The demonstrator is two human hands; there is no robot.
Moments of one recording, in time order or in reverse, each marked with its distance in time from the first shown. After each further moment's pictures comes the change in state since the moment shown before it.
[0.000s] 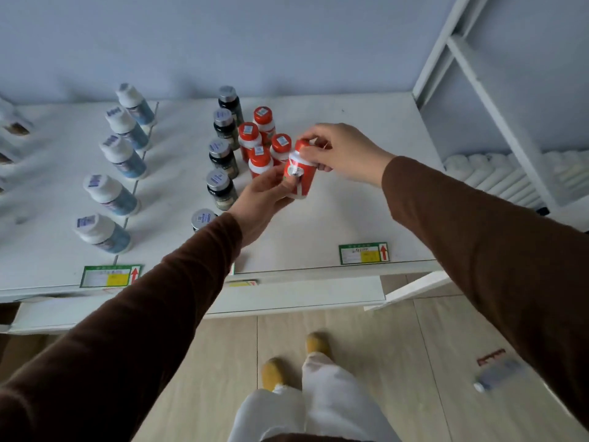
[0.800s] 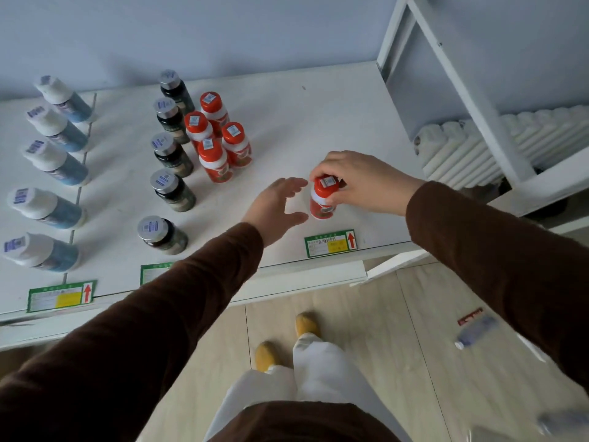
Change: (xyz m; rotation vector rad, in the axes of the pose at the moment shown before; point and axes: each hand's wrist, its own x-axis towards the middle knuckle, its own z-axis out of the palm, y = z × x) left_hand 0.032 -0.041 0.066 1.008 -0.040 0.157; right_hand -0.066 0.089 -0.021 -0.350 -0.163 -0.064
